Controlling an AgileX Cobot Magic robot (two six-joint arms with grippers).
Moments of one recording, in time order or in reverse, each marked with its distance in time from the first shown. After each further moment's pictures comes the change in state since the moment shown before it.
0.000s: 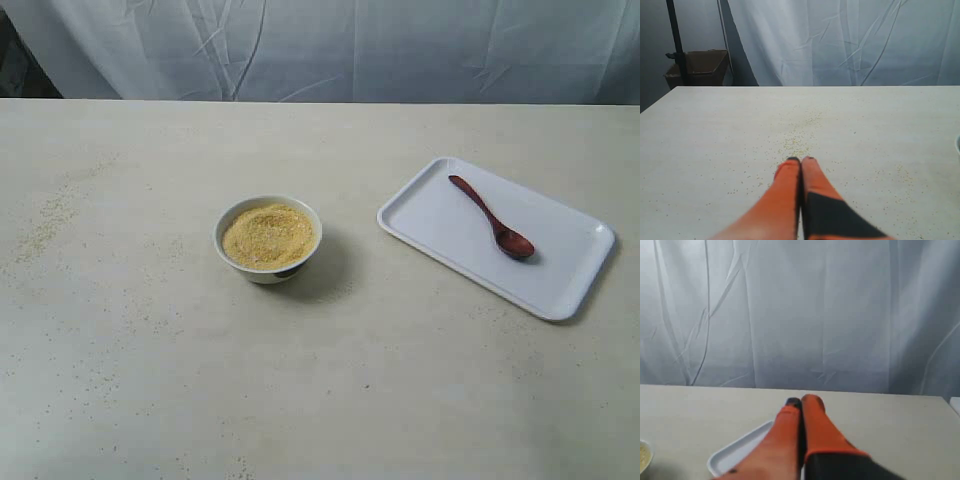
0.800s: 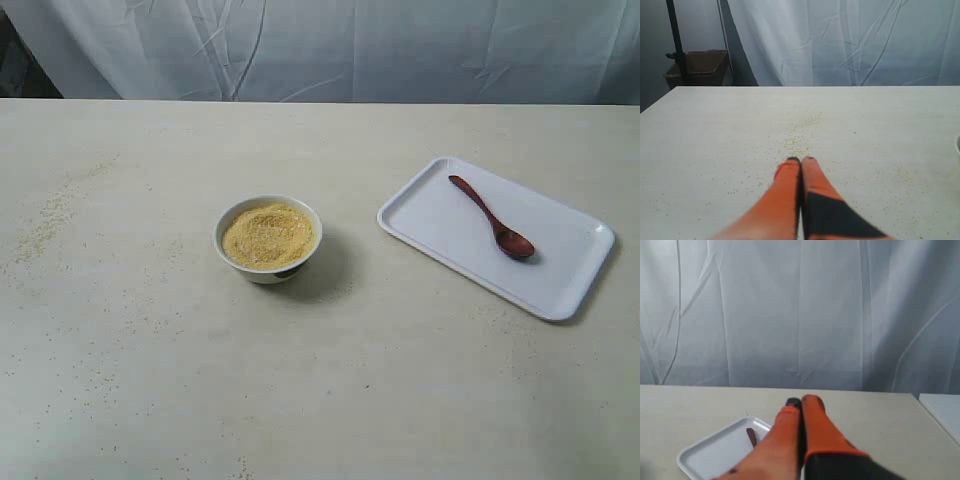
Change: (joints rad) left arm 0.000 0.000 0.000 0.000 0.000 0.000; right arm -0.059 -0.081 0.083 -0.047 -0.010 0.000
